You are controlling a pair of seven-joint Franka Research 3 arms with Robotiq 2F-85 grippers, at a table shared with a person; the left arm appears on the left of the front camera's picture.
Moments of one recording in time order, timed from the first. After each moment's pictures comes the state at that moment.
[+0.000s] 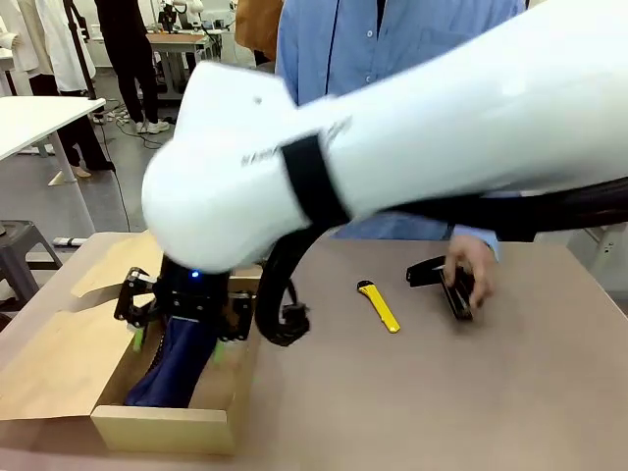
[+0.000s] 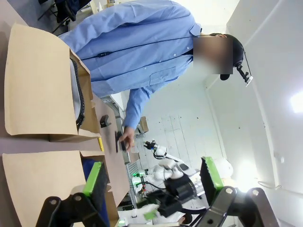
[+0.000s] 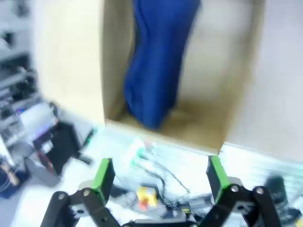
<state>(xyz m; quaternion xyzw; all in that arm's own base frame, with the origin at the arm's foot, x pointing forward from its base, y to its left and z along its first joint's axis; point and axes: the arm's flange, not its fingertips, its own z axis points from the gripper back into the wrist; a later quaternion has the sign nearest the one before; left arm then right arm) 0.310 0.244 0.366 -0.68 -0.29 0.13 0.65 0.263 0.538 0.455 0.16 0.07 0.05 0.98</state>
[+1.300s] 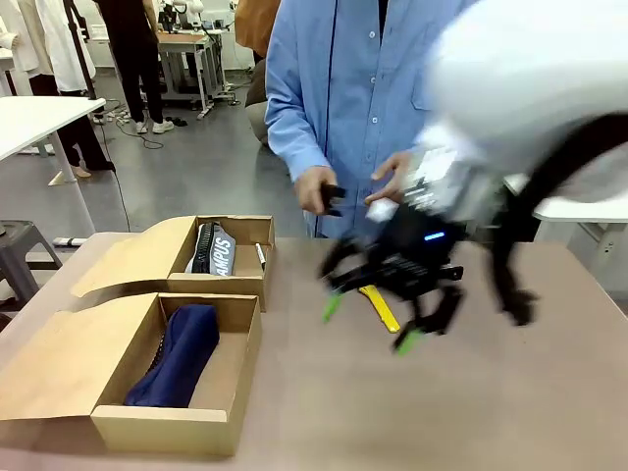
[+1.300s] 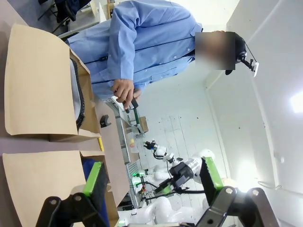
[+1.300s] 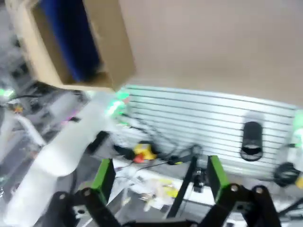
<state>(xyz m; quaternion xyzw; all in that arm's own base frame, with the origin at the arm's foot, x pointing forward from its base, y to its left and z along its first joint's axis) 0.309 0.244 0.366 -0.68 -0.29 0.13 0.65 0.278 0.267 0.493 0.26 0.15 -0.07 0.95</state>
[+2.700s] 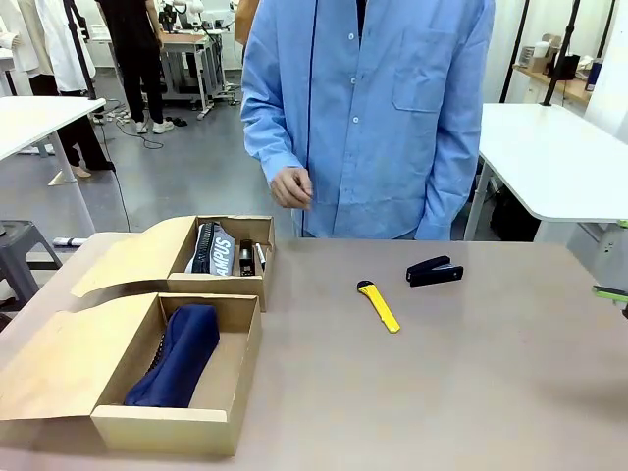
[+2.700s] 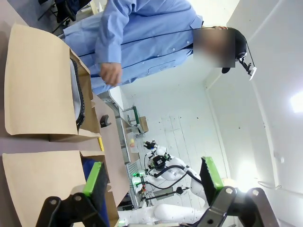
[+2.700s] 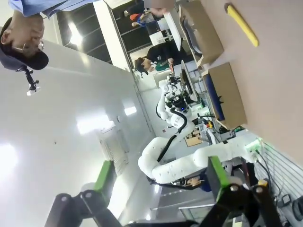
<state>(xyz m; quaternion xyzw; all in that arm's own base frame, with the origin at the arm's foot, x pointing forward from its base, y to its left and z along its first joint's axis) 0.309 0.244 0.366 -0.68 -0.29 0.13 0.65 0.303 -0.100 0.385 0.72 0.03 -0.22 0.66</state>
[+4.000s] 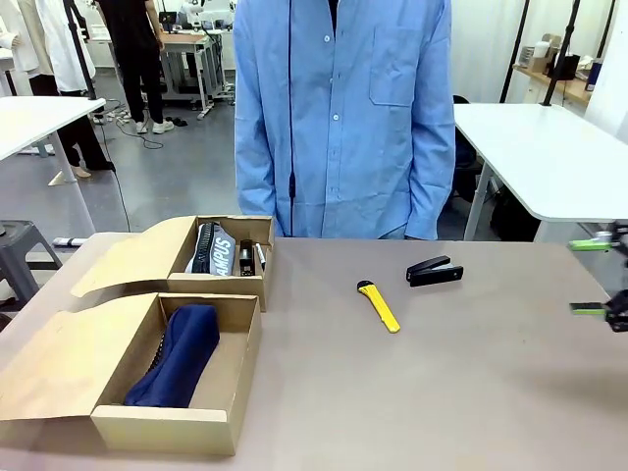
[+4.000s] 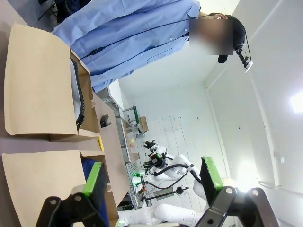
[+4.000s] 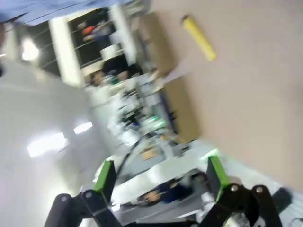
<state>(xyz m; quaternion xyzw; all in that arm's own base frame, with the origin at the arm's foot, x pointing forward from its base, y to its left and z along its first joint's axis) 0.310 0.244 0.366 -0.68 -0.29 0.13 0.65 0.327 -0.061 0.389 0.58 0.00 -0.22 0.79</state>
